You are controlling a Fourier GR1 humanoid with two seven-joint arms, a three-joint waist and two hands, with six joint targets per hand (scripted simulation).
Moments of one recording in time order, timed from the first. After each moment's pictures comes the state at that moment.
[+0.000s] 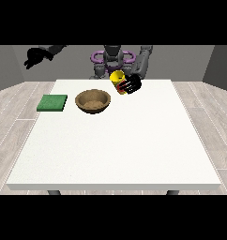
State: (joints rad) left arm -0.73 0.06 -0.03 -0.63 -0.26 0.51 -0.58; right arm -0.51 -0.39 -0.30 -1.16 -0.19 0.08 -0.15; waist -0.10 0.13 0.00
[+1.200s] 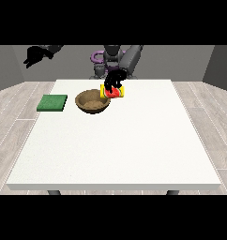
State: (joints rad) left arm -1.09 0.06 -0.49 -0.24 -1.06 0.83 0.12; right arm -0.60 -0.38 -0.26 -1.03 -0.15 0.09 -0.17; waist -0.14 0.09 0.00
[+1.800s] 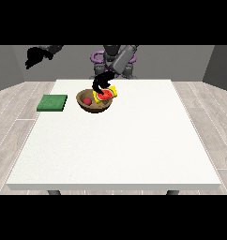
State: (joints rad) left arm -1.09 0.01 -0.78 -0.26 -1.38 0.62 0.40; right arm -0.66 -0.35 -0.24 -0.97 -0.14 0.10 -0.20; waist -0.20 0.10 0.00
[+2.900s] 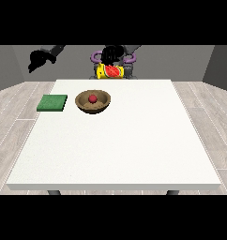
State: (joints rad) left arm -1.11 0.08 -0.59 -0.63 -1.27 0.46 0.29; right arm -0.56 -0.38 -0.30 -0.87 -0.14 0.04 -0.25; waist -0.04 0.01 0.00
